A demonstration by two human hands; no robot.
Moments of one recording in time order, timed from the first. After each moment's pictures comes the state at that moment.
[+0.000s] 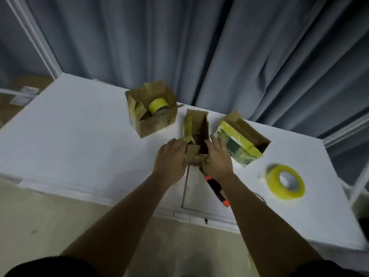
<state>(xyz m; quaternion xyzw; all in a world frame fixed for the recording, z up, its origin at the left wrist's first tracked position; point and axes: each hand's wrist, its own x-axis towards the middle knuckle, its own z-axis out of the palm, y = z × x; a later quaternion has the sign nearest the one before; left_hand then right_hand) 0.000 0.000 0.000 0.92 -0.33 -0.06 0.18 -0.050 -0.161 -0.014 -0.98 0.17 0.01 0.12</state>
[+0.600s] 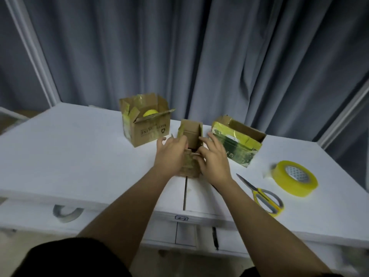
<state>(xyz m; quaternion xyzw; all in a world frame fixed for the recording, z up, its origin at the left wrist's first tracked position) -0.007 -0.017 -0.079 0.90 -0.36 0.12 0.20 -0.081 -0.152 -0.101 -0.95 0.06 -0.30 0.08</state>
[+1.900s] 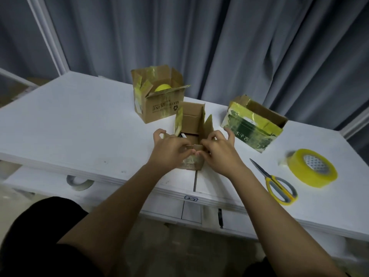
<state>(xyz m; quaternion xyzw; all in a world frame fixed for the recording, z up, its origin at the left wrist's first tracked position) -0.009 0.029 -0.120 0.87 -0.37 0.12 0.29 -0.087 -0.131 -0.102 -0.98 0.00 -0.18 0.00</state>
